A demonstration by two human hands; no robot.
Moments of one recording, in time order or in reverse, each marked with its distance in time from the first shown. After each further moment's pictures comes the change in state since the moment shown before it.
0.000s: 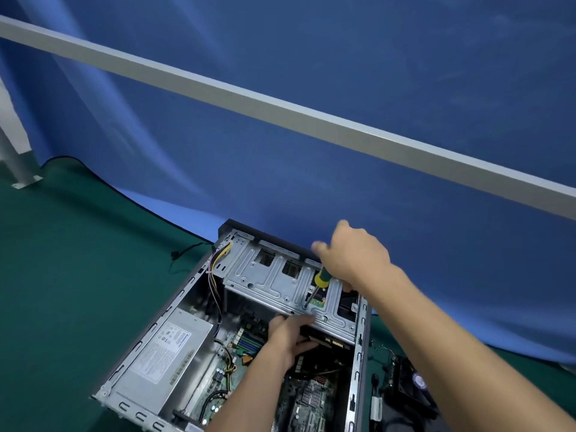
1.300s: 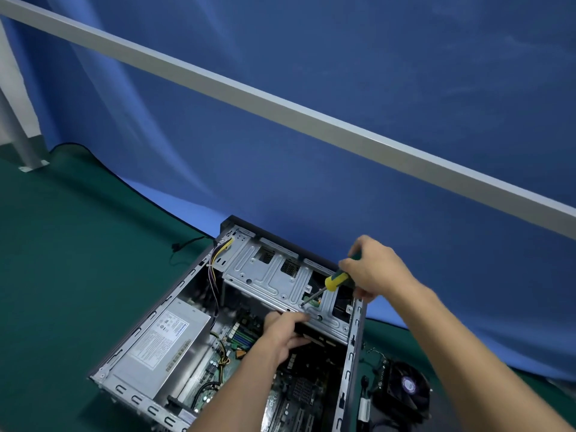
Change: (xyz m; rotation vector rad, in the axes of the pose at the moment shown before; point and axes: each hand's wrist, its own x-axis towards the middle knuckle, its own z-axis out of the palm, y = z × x) left_hand -0.004 0.002 0.001 0.003 -0.020 0.030; right_hand -0.009 0.036 0.001 0.177 -0.046 0.086
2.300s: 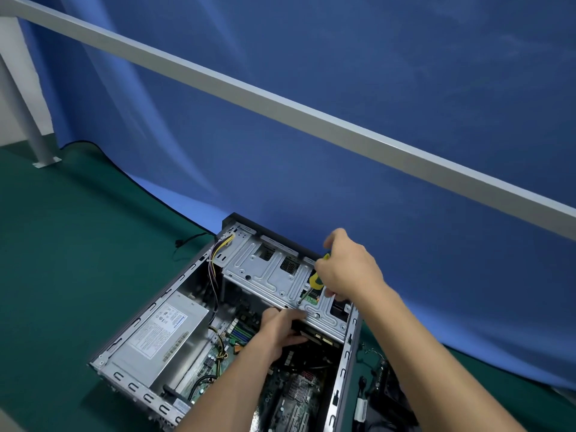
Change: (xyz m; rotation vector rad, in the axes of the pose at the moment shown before) left_hand 0.002 -0.002 -0.001 0.070 0.055 0.036; right_hand -0.010 -0.024 0.019 -0.069 0.061 -0.075
